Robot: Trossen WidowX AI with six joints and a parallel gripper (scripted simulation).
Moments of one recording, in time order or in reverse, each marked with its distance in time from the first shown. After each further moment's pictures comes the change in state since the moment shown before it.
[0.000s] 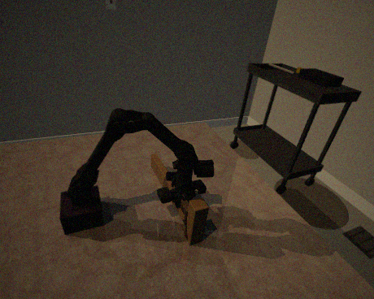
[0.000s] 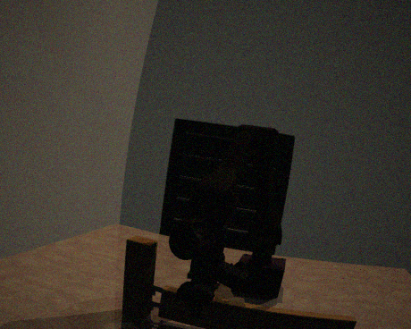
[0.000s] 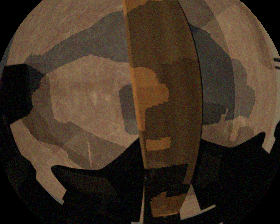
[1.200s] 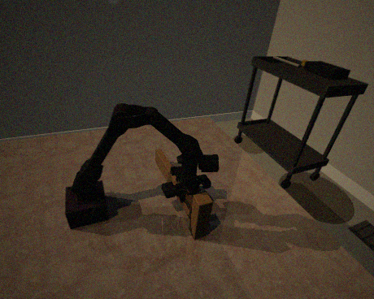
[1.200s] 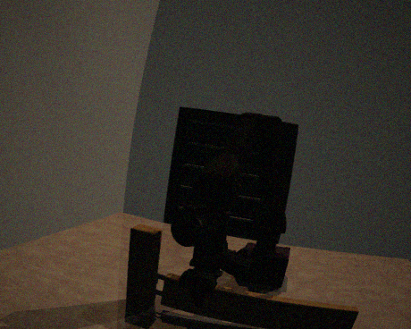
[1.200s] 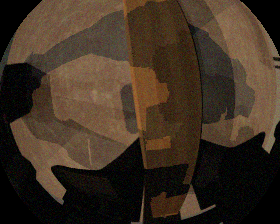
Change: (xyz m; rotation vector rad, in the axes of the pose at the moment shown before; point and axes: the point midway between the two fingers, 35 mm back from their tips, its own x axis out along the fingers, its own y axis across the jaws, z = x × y) arm -0.002 0.000 -0.004 0.003 0.000 0.001
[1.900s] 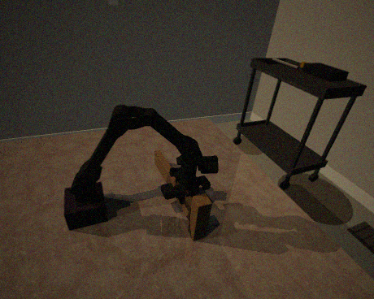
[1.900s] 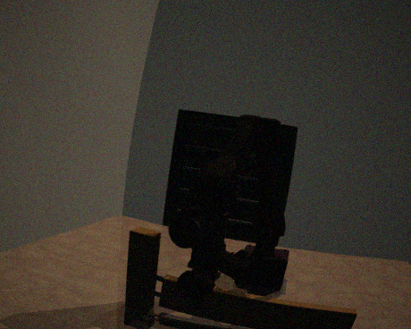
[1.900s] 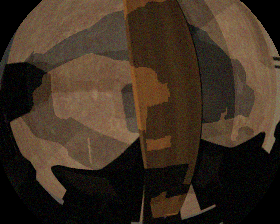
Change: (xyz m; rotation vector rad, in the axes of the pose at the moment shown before) arm -0.002 0.000 -0.002 0.000 0.000 0.001
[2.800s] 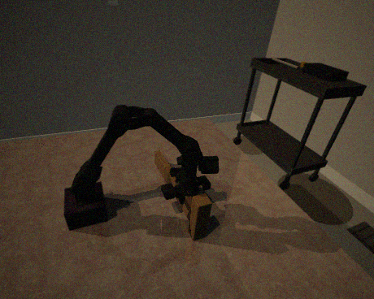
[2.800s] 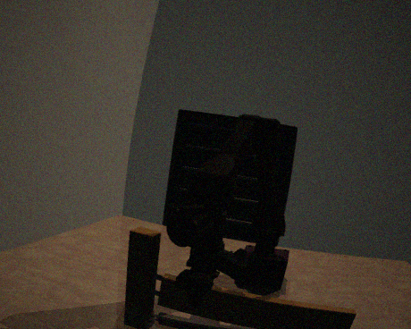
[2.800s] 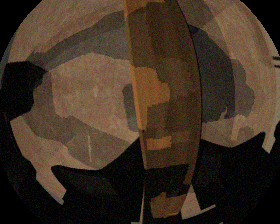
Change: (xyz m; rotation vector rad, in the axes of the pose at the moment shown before) arm -0.002 0.000 -0.003 0.001 0.000 0.002
